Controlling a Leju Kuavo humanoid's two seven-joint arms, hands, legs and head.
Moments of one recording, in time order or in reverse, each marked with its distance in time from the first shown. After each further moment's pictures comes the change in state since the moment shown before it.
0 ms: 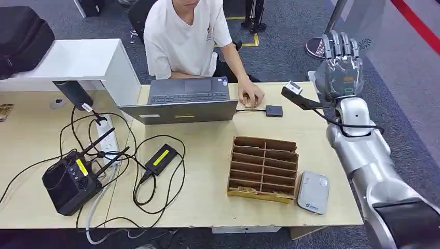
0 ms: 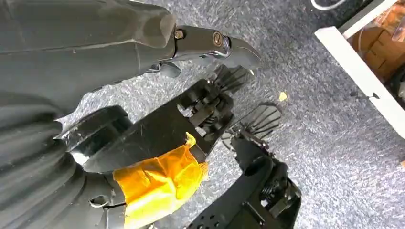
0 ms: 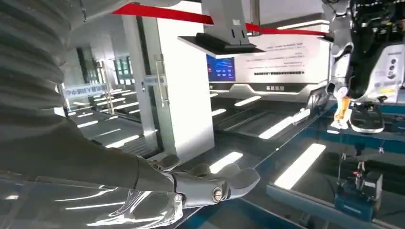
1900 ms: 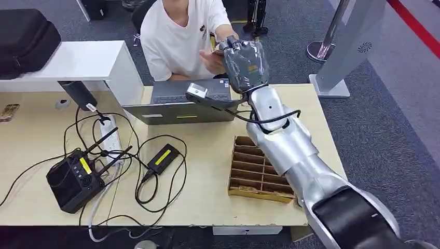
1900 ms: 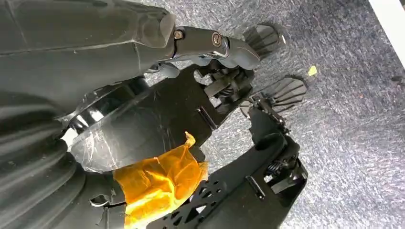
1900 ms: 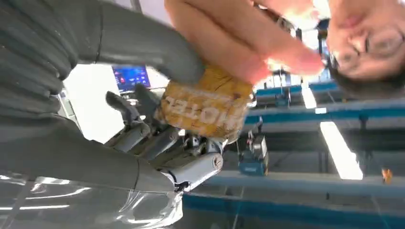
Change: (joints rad) left arm -0.063 -0.033 0.027 0.061 0.178 0.007 0.233; right arm -0.119 0.385 0.249 -0.004 0.021 0.079 0.076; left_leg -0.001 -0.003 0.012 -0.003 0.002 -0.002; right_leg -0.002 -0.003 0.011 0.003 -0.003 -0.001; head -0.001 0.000
